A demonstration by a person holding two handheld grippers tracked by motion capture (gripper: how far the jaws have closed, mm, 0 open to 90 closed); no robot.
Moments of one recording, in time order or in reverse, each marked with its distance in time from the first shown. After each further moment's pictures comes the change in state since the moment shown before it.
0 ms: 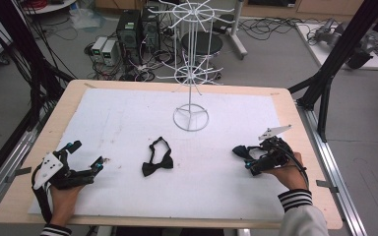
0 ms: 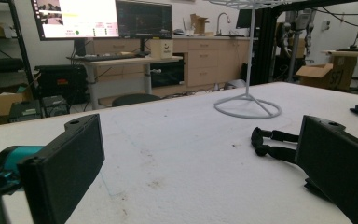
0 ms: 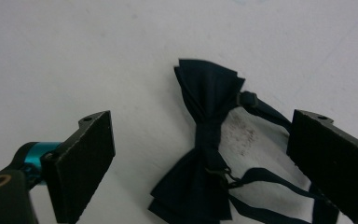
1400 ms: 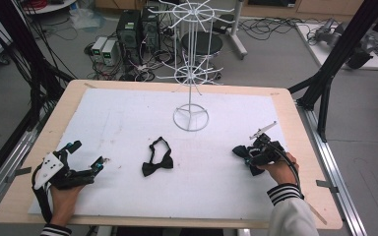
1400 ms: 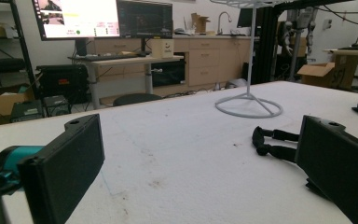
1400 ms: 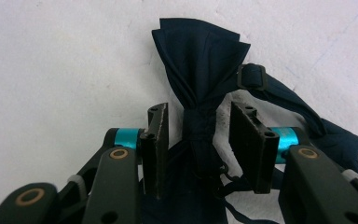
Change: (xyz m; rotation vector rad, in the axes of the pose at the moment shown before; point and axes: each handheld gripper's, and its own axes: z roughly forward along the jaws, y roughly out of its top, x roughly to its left) left arm -0.001 0.000 0.000 0.004 0.005 0.006; right arm -0.007 0.008 0.029 0.195 0.005 0.033
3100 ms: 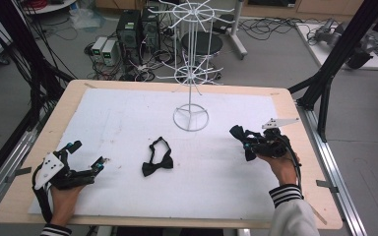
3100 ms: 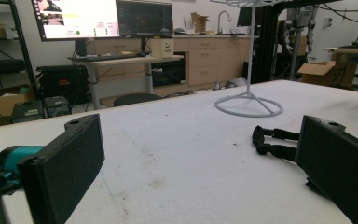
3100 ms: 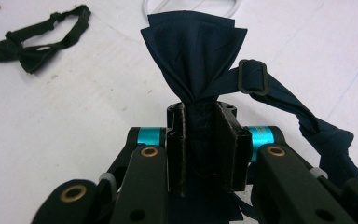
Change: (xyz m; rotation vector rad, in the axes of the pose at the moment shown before) left arm -0.001 0.000 0.000 -0.001 0.001 0.007; right arm 0.000 0.002 -0.036 -0.427 0.100 0.069
